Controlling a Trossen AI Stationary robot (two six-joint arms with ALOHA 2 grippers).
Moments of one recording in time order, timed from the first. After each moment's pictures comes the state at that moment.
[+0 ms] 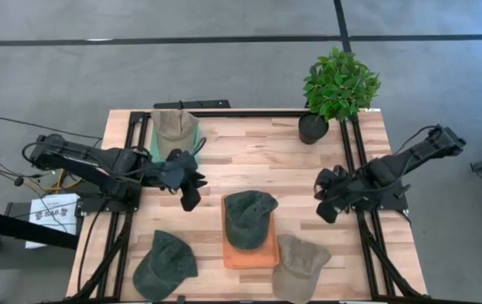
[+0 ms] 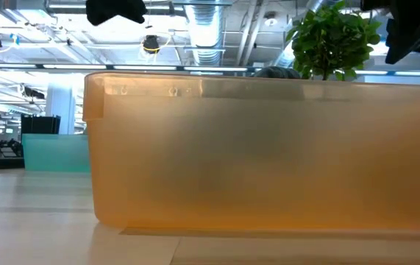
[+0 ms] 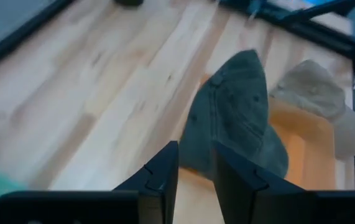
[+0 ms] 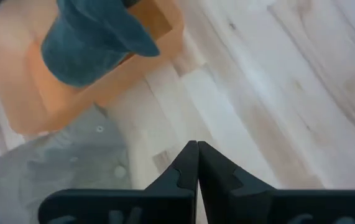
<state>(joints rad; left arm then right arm) -0.23 1.17 1.14 -0.74 -0.35 -0.57 0.47 1.01 0.93 -1.05 0.27 0.88</state>
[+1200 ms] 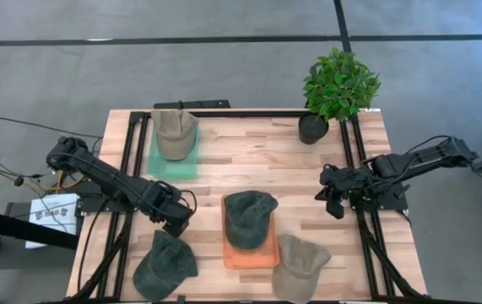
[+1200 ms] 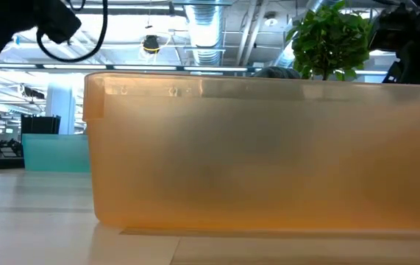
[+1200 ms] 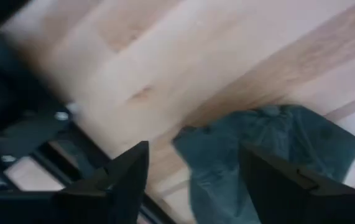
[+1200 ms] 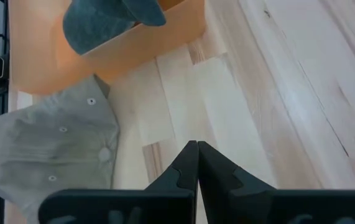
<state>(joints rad) -0.44 1.42 1.11 -1.30 0.11 -1.38 0.25 0.69 0.53 -0.75 0.02 0.52</state>
